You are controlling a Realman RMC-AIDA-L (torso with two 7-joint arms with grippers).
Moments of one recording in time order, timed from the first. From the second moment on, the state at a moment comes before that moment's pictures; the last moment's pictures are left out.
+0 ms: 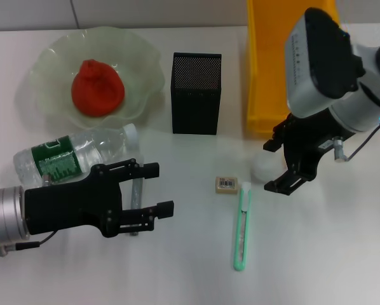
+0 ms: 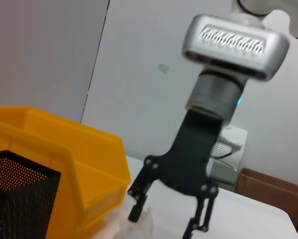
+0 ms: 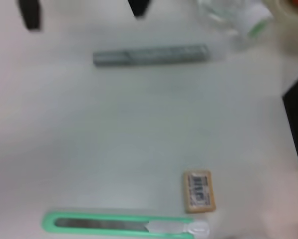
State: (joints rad) left arm -0.38 -2.03 1.04 0.44 1.64 1.64 -1.11; right arm 0.69 2.09 -1.40 -1.26 -2.52 -1.60 1.96
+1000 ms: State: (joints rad) left arm -0.39 -2.02 1.04 0.44 1.63 1.65 -1.12; right arm 0.70 2.08 -1.49 -1.13 -2.53 -1.41 1.96
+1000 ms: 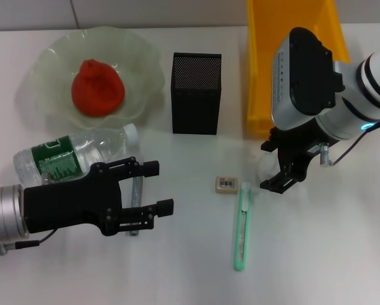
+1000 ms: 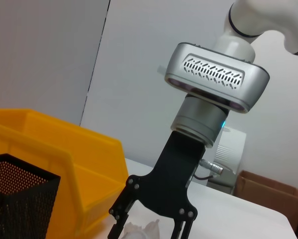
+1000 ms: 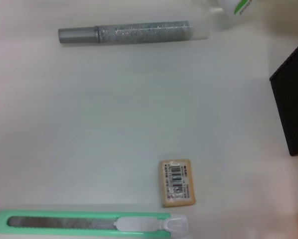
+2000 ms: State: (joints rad) left arm -0.39 -2.02 1.04 0.44 1.63 1.65 -1.12; right arm 0.64 2.08 -1.08 -1.24 -2.27 -1.68 1.86
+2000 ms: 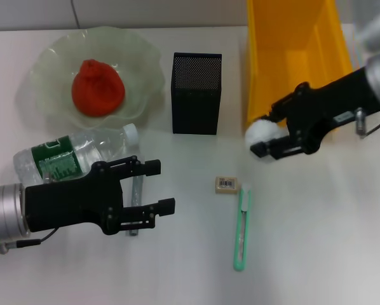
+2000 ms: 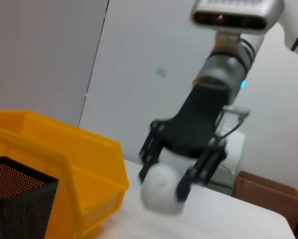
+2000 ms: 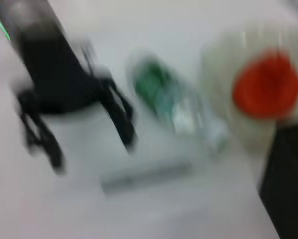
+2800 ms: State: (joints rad) left arm -0.40 -2.02 1.04 0.44 1.63 1.64 -1.12; right arm 0.49 2.06 -0.72 -0.48 -1.75 -1.68 0.93
